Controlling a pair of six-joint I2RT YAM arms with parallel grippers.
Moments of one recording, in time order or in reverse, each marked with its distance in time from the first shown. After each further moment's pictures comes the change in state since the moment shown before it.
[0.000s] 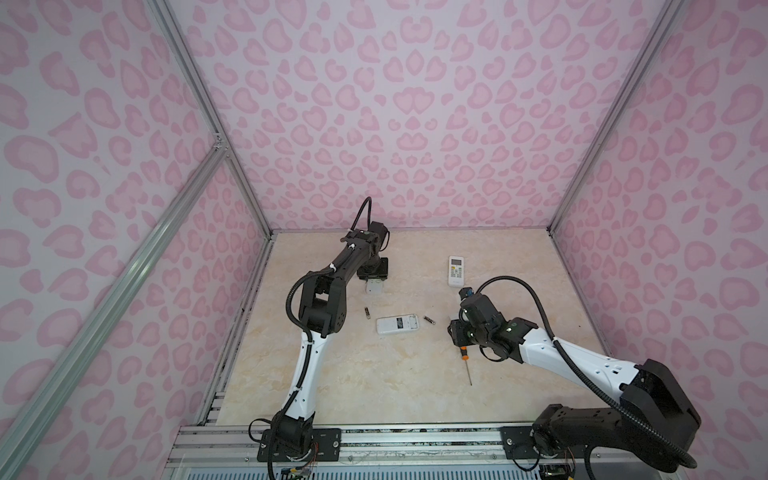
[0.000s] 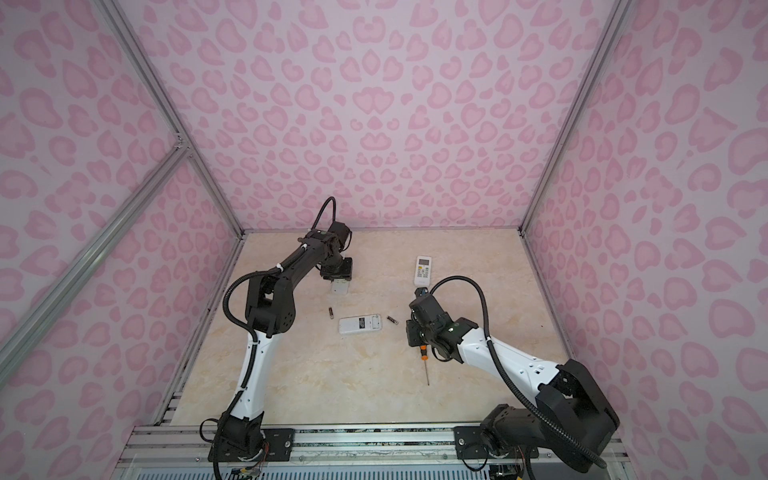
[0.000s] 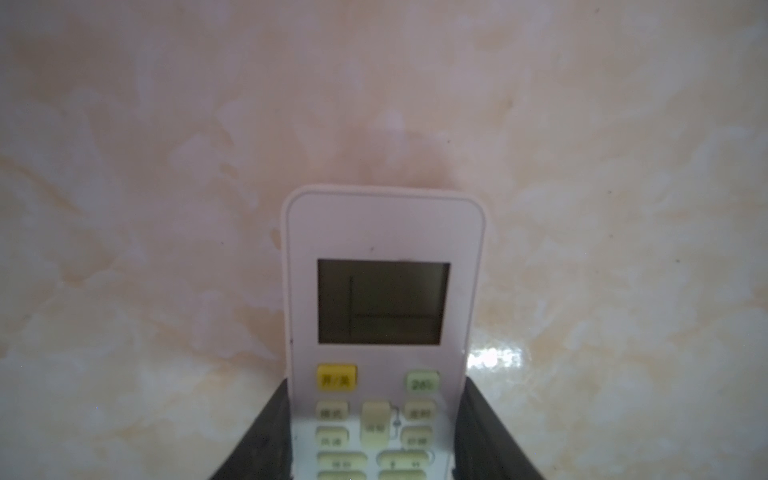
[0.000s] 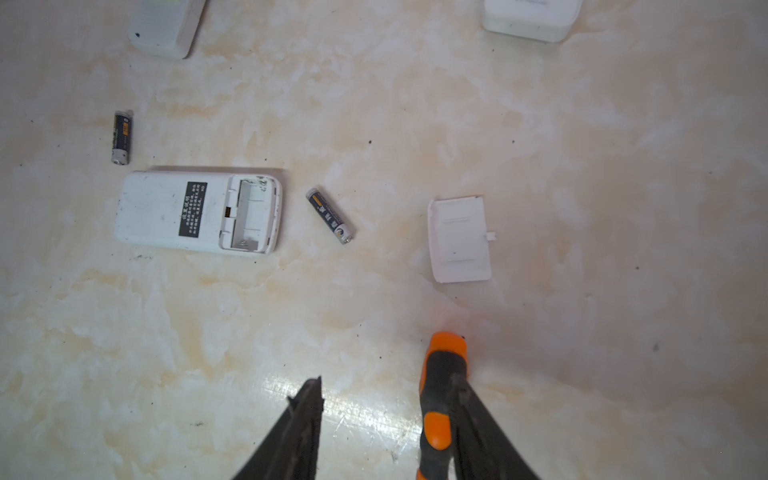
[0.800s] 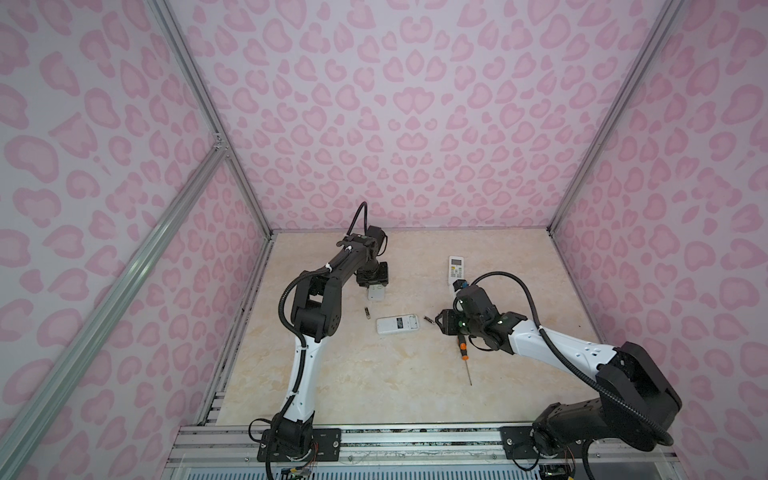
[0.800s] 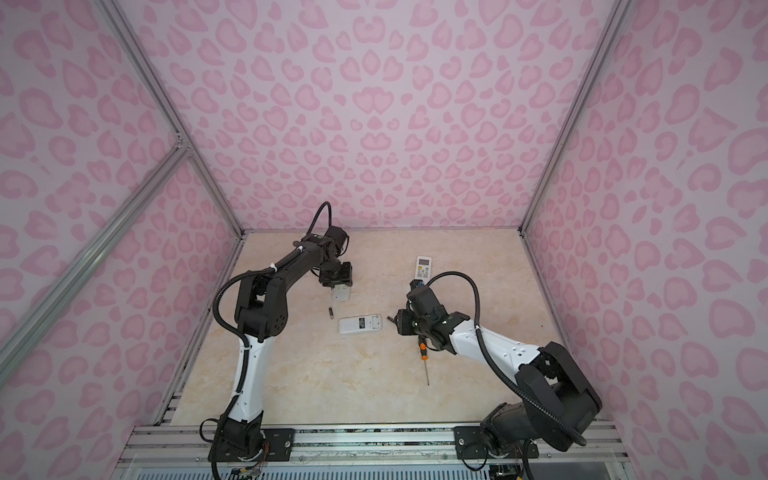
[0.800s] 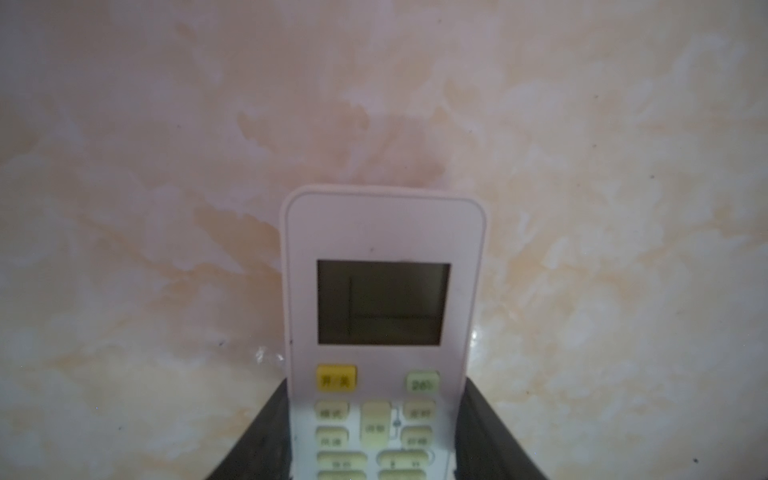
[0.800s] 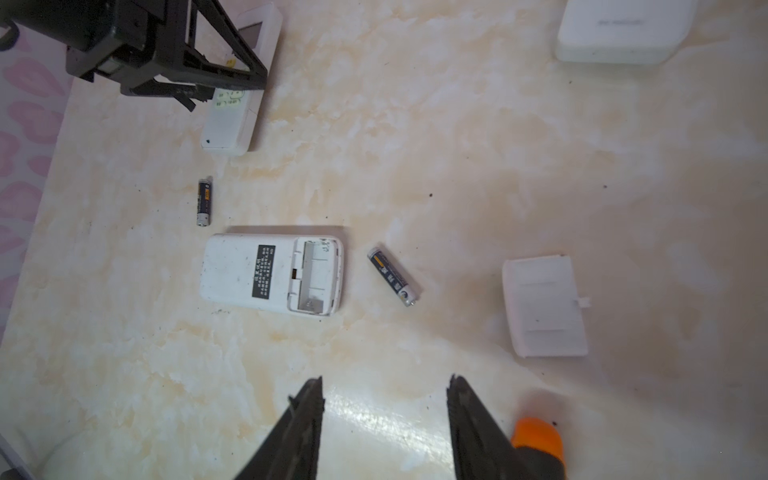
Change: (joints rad) left arm -0.002 -0.139 -0.229 0.085 0.086 -0.052; right arm -0.016 0.148 0.045 0.218 -0.150 0.109
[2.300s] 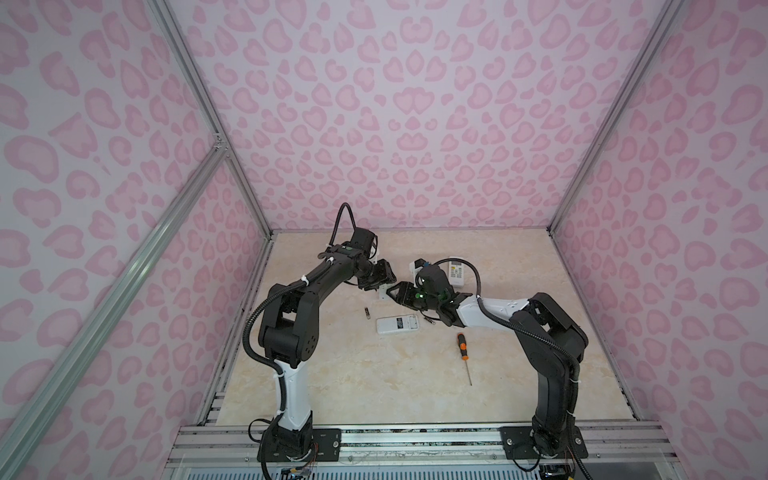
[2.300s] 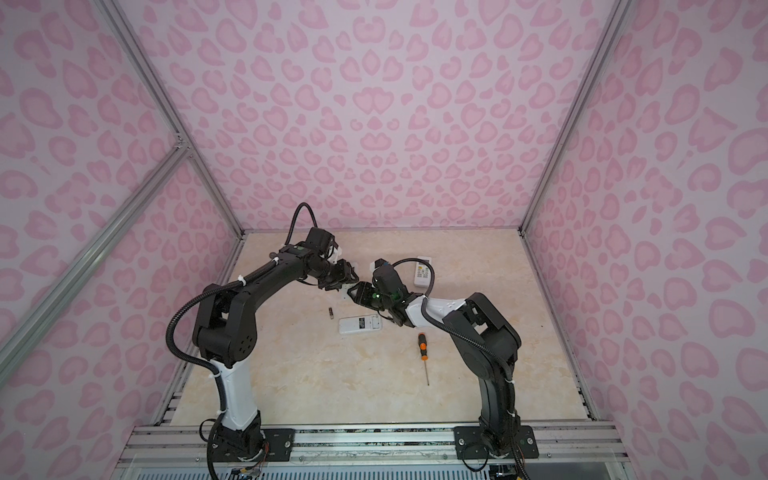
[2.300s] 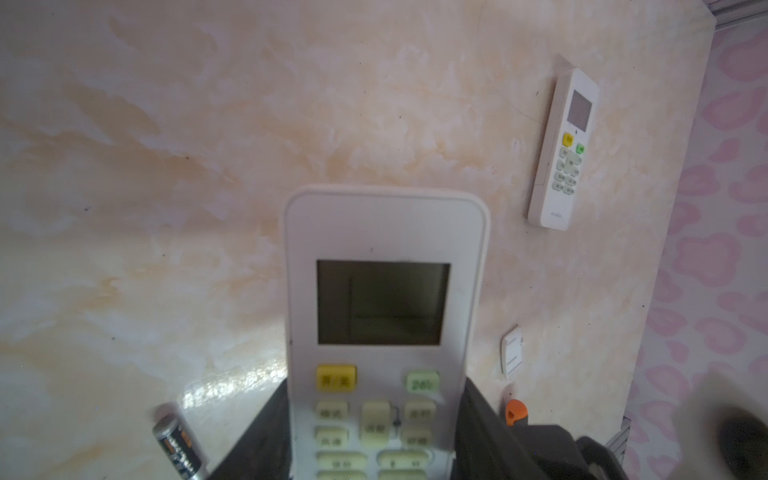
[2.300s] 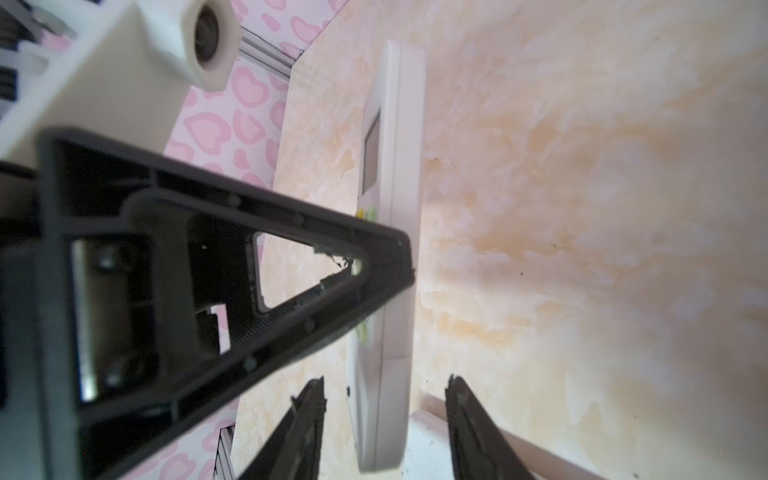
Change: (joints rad) left arm 0.003 -0.366 -0.427 0.322 0.291 -0.148; right arm 0.042 0.505 0.357 0.451 -0.228 0.330
